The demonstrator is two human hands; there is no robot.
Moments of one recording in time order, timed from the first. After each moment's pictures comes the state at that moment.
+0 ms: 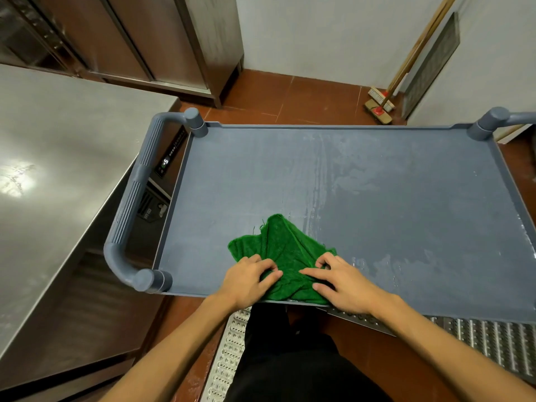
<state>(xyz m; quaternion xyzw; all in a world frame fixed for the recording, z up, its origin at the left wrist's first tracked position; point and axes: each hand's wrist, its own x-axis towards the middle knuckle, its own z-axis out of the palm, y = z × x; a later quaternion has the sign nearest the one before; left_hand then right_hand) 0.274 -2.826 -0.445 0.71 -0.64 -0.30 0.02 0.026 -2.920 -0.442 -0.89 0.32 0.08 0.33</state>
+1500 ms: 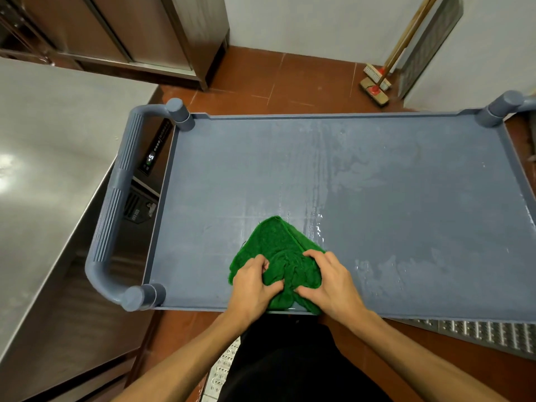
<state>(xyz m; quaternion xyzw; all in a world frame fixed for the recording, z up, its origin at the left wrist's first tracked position) 0.258 -2.836 -0.454 0.78 -0.49 -0.33 0.19 0.069 -2.901 -0.450 -0.75 0.52 -0.08 0.40</state>
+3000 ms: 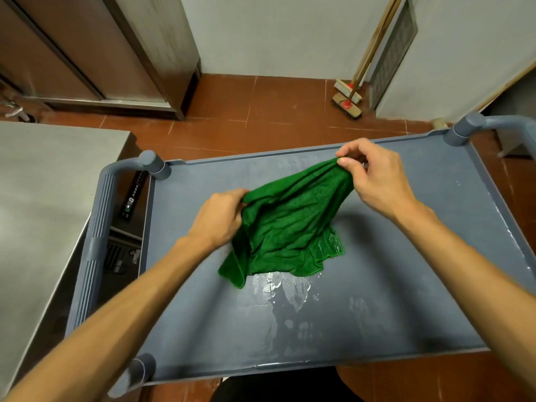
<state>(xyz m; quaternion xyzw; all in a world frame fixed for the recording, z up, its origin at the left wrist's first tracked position) 0.350 -3.042 -0.354 0.68 -0.69 -0.19 0.15 0.061 -3.135 -0.309 -0.75 0.53 -0.31 0.26</state>
